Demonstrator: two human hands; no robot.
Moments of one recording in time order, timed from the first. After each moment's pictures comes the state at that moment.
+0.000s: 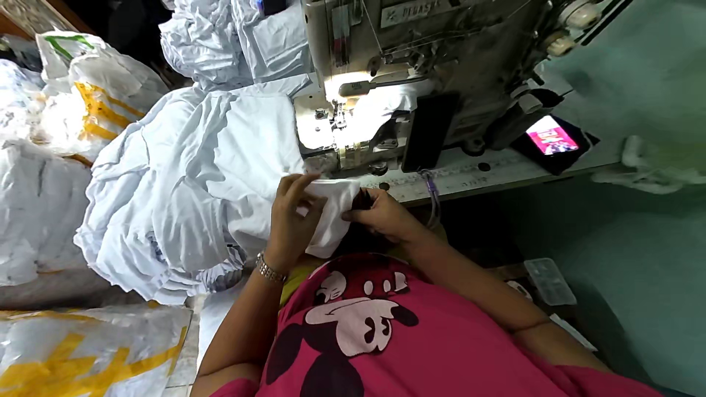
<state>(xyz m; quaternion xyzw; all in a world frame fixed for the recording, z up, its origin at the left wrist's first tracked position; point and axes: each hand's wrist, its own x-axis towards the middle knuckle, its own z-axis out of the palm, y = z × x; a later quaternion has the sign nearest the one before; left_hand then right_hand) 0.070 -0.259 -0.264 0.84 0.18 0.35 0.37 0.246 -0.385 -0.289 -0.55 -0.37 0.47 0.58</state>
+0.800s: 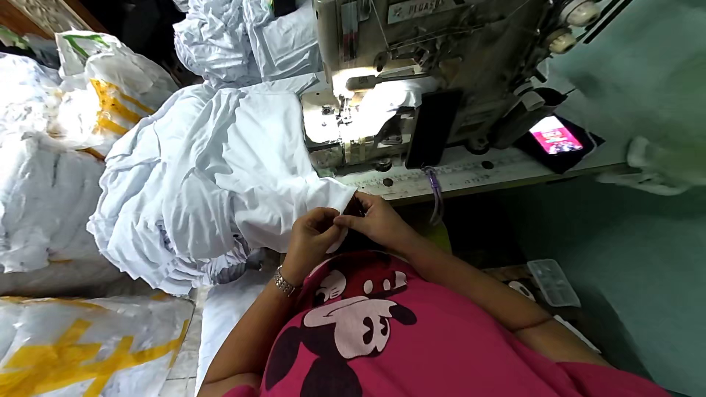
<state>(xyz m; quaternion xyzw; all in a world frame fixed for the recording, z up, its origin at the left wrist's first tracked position) 0.052 -0.304 -0.291 0.72 0.21 0.28 0.60 0.218 -0.394 -0.285 -0.59 -0.45 0.39 0.54</state>
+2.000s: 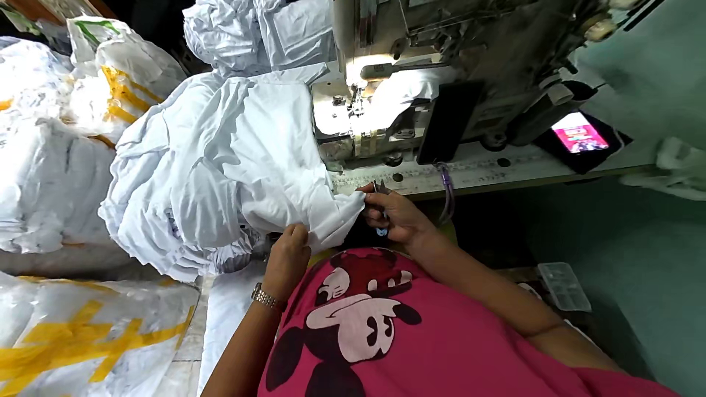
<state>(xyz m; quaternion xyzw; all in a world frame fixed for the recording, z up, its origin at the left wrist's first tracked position) -0.016 -0.298 -0.329 0.90 0.35 0.14 0.22 0.227 -0.395 -0.298 -0.44 -0.16 0.60 0.65</state>
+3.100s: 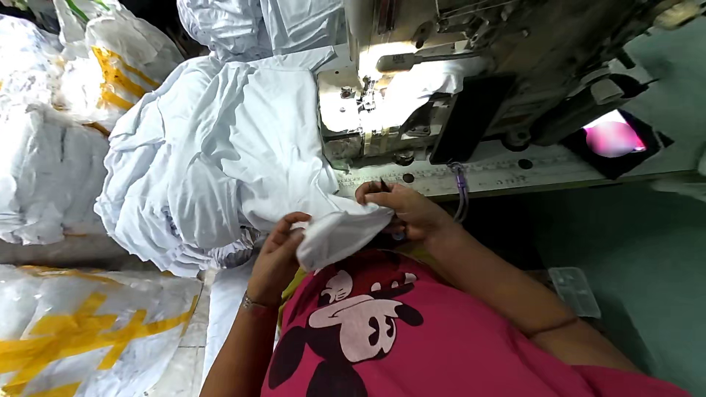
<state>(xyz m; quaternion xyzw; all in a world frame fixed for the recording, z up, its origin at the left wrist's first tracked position) -0.019 -0.286 -0.295 0.52 0.19 0.30 0.78 0.247 -0.381 -0.276 -0.41 -0.29 0.65 0.57</state>
